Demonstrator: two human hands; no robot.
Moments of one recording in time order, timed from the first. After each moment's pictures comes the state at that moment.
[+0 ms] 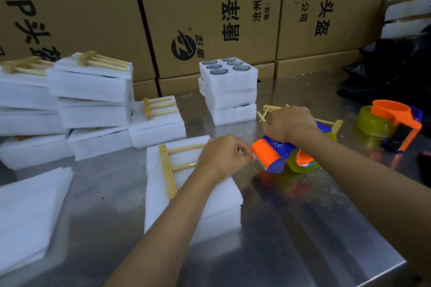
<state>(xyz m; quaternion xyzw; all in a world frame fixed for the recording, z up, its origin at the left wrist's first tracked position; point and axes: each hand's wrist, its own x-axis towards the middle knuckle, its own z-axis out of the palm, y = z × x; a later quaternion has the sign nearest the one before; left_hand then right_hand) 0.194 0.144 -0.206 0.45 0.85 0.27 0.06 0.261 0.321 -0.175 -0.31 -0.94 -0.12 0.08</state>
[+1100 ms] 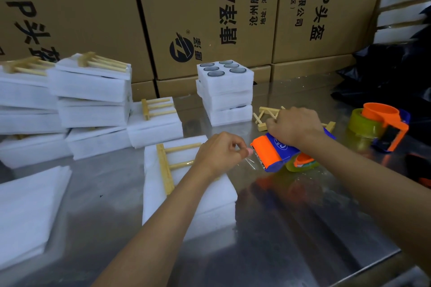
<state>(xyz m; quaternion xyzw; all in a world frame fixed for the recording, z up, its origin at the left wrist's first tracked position) 0.194 0.144 -0.207 0.46 0.83 0.32 0.05 0.291 0.315 -0.172 -0.35 -0.92 -0.08 0.14</state>
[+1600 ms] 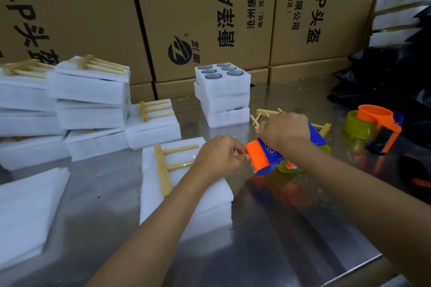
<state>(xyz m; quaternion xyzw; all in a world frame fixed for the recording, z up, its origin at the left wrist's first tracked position) 0.201 0.145 -0.205 0.51 0.82 0.27 0.00 0.284 0.292 -0.179 -0.38 -0.90 -0.17 0.14</state>
